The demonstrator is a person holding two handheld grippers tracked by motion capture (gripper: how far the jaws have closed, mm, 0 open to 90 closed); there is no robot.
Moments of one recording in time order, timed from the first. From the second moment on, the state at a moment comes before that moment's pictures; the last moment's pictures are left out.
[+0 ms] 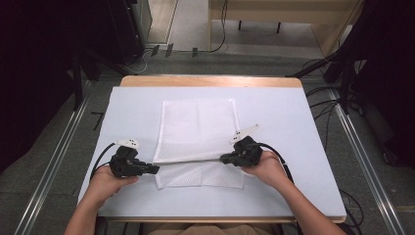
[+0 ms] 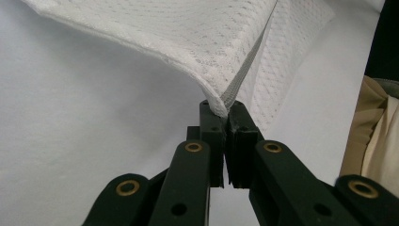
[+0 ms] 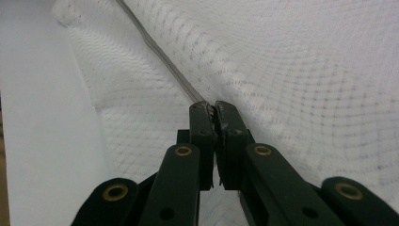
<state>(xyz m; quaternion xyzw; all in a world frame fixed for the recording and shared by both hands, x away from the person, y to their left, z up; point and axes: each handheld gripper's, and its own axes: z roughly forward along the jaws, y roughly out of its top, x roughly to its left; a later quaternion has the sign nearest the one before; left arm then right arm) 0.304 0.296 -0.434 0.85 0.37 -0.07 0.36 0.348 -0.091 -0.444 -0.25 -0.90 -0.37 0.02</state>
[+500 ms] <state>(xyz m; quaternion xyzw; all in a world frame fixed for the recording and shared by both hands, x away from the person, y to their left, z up) 0.304 0.298 -0.434 0.85 0.38 -0.07 0.36 0.343 -0.111 -0.444 -0.26 -0.89 -0.36 0.01</state>
